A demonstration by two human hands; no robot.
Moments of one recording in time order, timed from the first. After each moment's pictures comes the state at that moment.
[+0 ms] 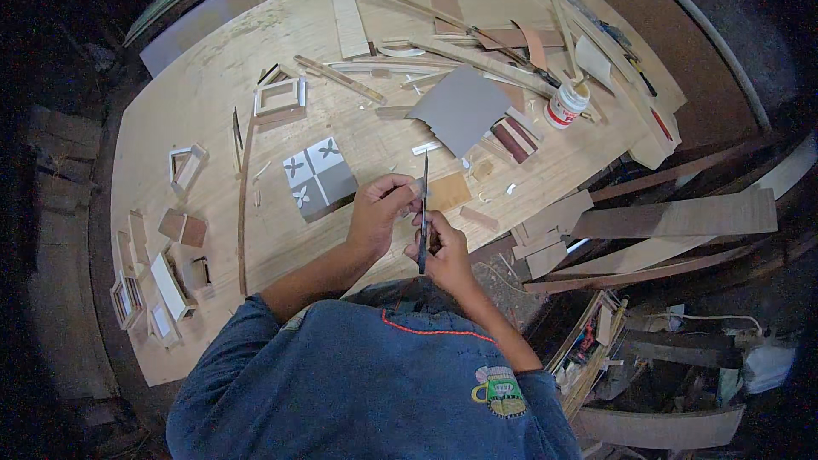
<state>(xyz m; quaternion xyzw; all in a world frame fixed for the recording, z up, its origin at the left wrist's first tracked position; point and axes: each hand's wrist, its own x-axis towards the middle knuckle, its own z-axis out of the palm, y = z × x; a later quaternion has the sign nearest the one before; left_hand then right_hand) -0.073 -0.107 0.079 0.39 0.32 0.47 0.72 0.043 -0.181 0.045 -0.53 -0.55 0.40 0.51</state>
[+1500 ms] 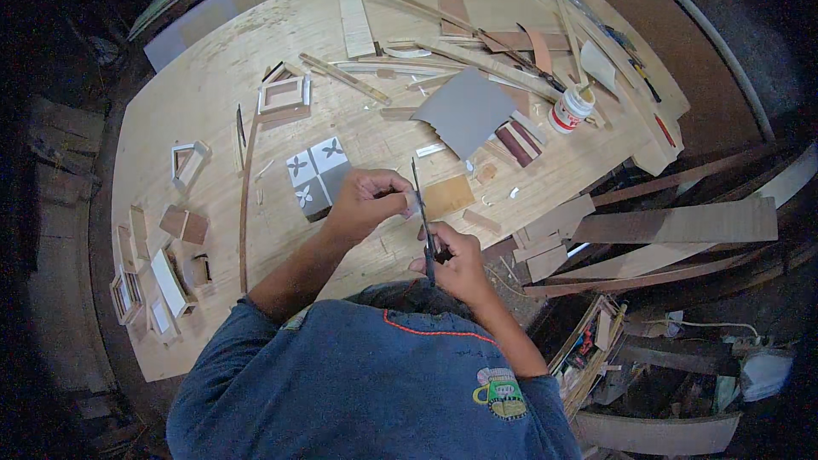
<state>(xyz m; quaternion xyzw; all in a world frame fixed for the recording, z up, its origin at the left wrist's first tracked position) -0.104 -0.086 0.098 0.59 0.26 0.38 0.66 0.055 -0.190 0.078 -0.54 -0.60 0.40 0.43</state>
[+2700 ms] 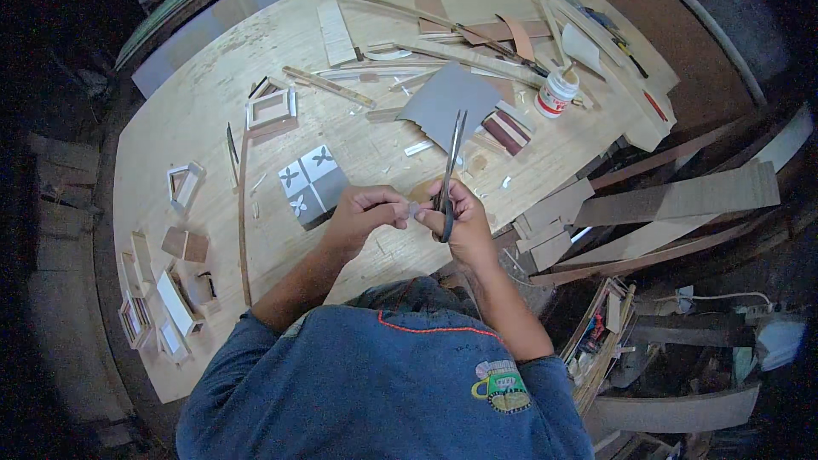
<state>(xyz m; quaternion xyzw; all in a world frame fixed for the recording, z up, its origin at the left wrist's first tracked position) -0.100 -0.098 0.091 0.56 0.26 0.33 0.72 0.060 -0.164 0.102 -0.50 -0.34 0.55 0.58</state>
